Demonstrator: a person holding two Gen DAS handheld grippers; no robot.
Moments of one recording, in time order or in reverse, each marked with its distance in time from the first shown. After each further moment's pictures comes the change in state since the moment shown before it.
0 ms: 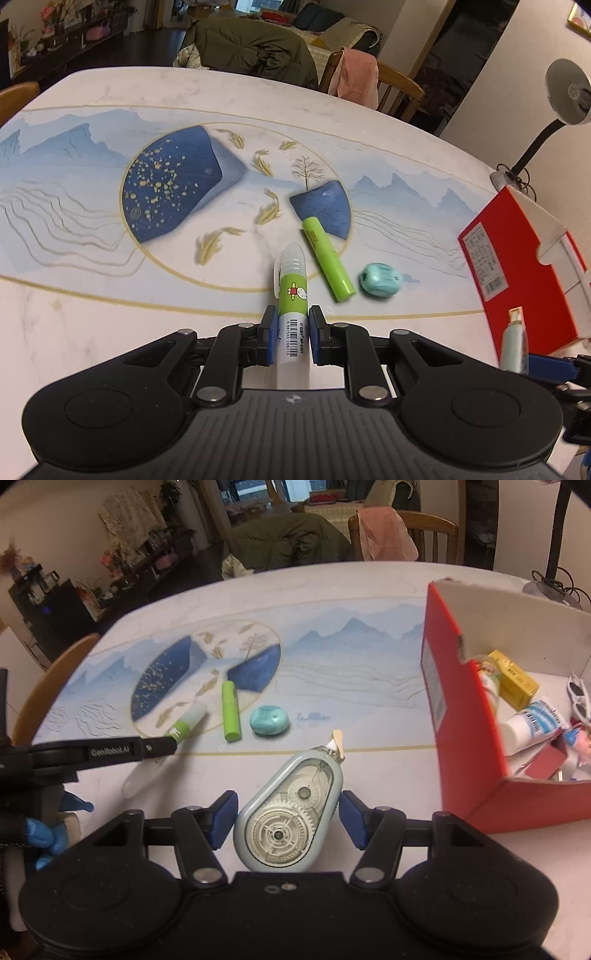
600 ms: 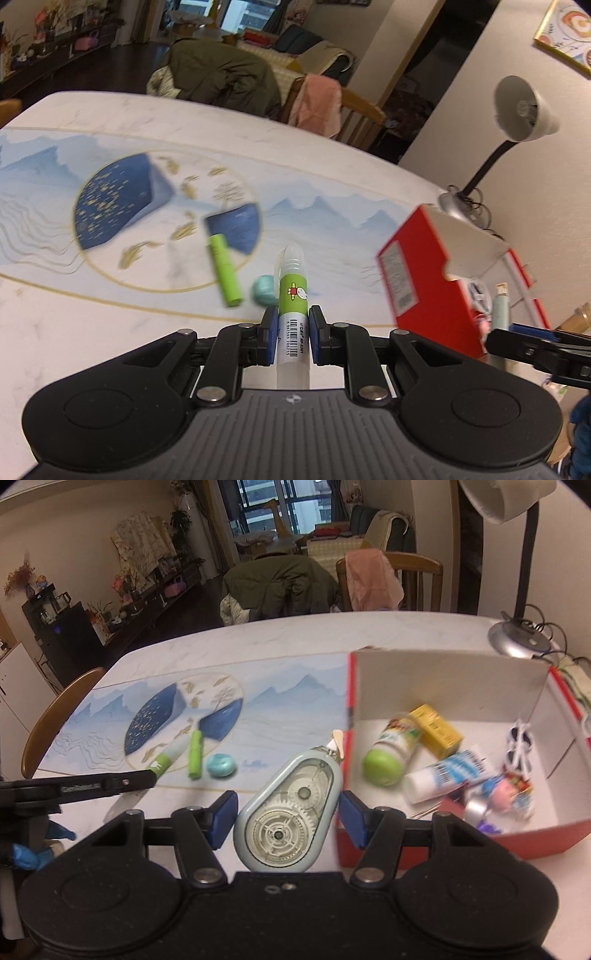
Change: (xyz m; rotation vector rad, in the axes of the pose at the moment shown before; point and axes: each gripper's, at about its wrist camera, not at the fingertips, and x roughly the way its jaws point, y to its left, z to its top) left arm -0.043 -0.083 -0.006 -0.005 -0.085 -0.085; right arm -0.066 -0.078 0.023 -0.038 -0.108 0.000
